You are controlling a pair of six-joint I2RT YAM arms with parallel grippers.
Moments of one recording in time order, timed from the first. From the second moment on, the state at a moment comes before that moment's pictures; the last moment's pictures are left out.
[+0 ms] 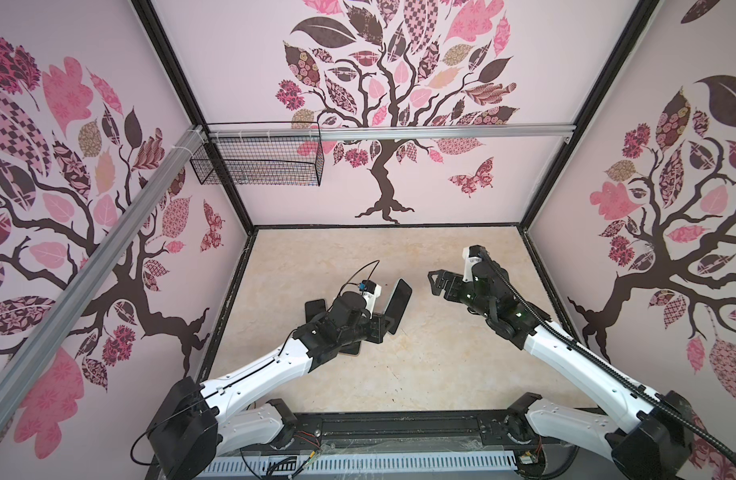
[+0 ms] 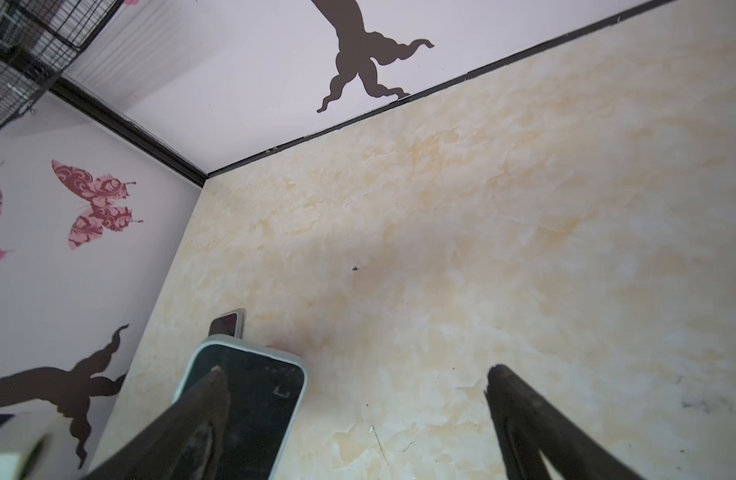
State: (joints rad) left arm -0.80 1.15 0.73 -0.15 0.18 -0.56; right arm 0.53 1.08 0.88 -0.24 0.08 0.56
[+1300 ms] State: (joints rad) left arm -0.59 0.94 0.75 -0.23 0.72 -0.29; right arm 0.51 1.04 0.96 -0.11 -0.69 0.29
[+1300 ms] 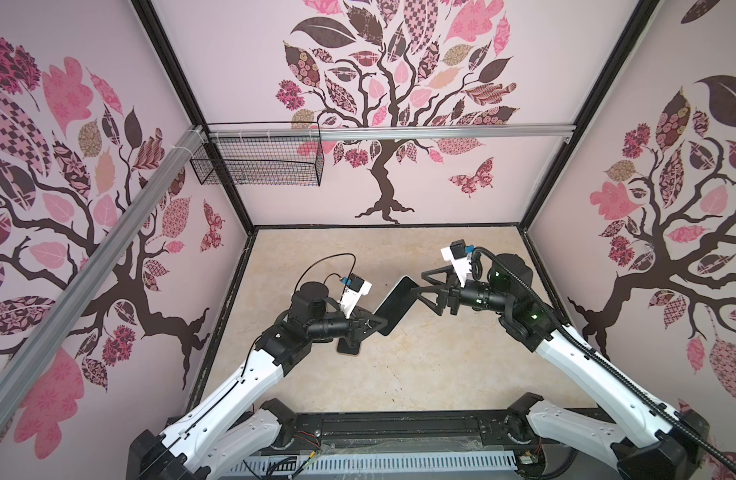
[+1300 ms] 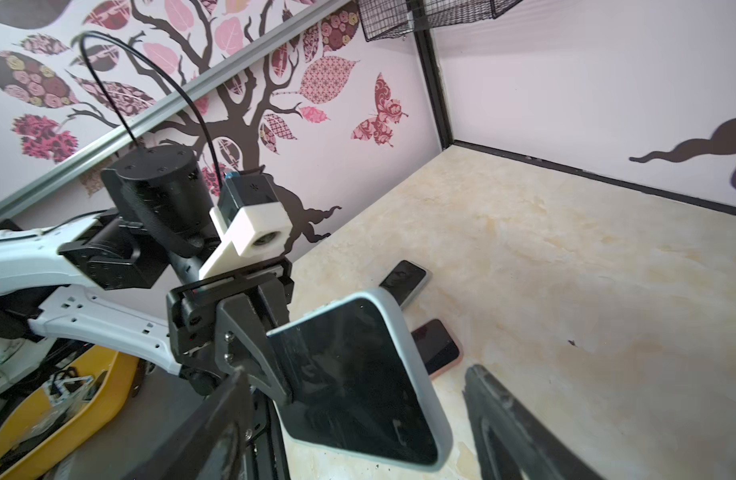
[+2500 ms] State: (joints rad) left arm -0.69 1.01 0.93 -0.48 0.63 0.06; right arm 0.48 1.11 1.14 -0.41 -0.93 0.31
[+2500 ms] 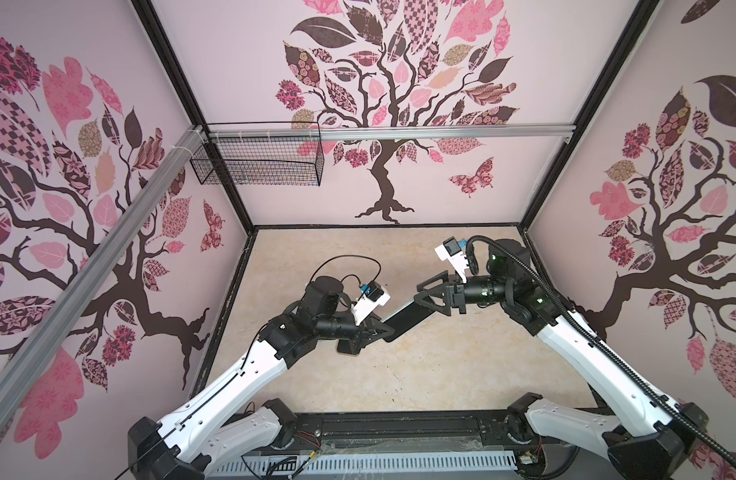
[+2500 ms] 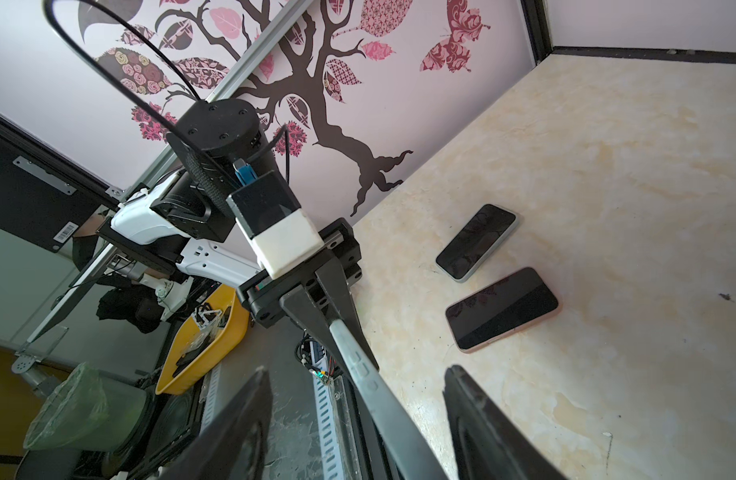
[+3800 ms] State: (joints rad) left arm -0.59 0.89 0.82 -0.41 0.80 0.35; right arm 0.48 1.12 1.15 -0.48 -1.12 0.21
